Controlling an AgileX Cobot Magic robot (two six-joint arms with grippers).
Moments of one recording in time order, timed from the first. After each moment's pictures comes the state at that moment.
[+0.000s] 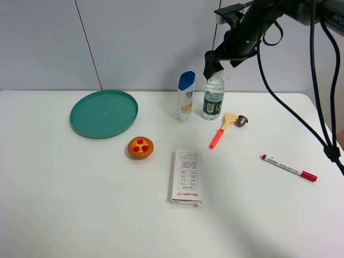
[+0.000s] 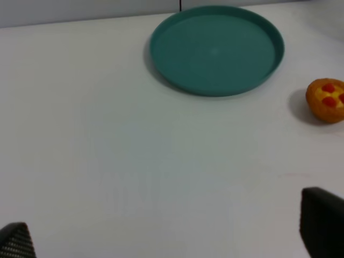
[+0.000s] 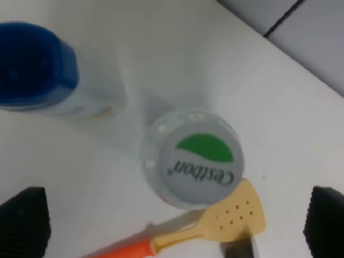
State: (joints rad) left arm -0.02 -0.01 -0.51 0.02 1.06 0.00; right arm 0.24 2.14 -2.04 0.16 1.09 -0.44
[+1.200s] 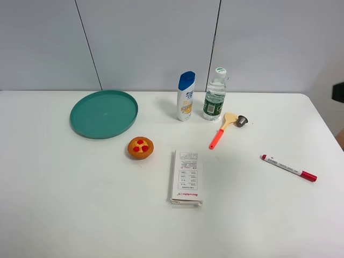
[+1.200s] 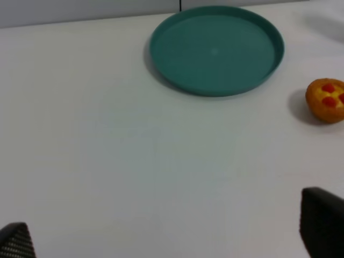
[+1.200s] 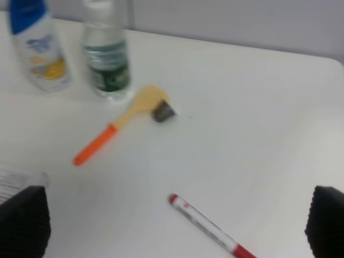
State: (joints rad) left arm -0.02 -0.01 -0.51 0.02 1.06 0.00; right arm 0.00 0.69 -0.87 0.09 0.85 -0.18
